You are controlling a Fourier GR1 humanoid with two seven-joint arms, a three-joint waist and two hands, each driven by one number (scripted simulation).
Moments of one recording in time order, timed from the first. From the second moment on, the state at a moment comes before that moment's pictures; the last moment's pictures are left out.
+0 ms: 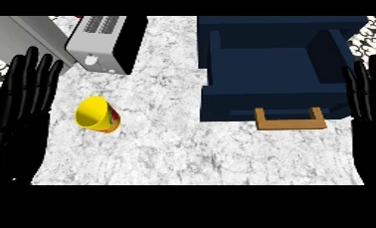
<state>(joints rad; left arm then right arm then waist) -0.03 0.10 -0.01 -2.10 0.00 -0.02 0.01 0.03 -0.10 -0.02 -2.10 0.01 -0.02 -0.04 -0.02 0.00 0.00</state>
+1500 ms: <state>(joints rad) -0.16 0.28 0.28 -1.25 0.29 -0.39 -0.22 -0.20 -0.16 -0.05 -1.88 -0.09 0.14 0.08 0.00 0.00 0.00</state>
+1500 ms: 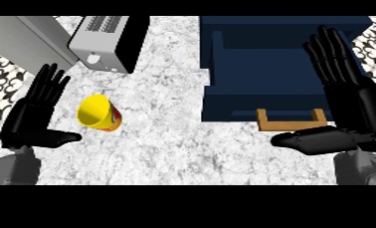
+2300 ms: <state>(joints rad) -0.36 0.35 0.30 -0.51 0.06 -0.38 -0.70 -0.25 -0.18 -0.09 -1.89 -0.10 0.15 0.11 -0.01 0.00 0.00</state>
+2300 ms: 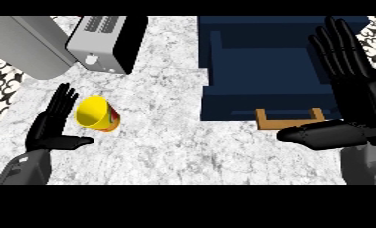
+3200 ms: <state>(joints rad) -0.47 0.34 0.30 -0.19 -0.01 -0.30 -0.93 -0.30 -0.20 -0.11 -1.87 -0.14 0.18 0.15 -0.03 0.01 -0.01</state>
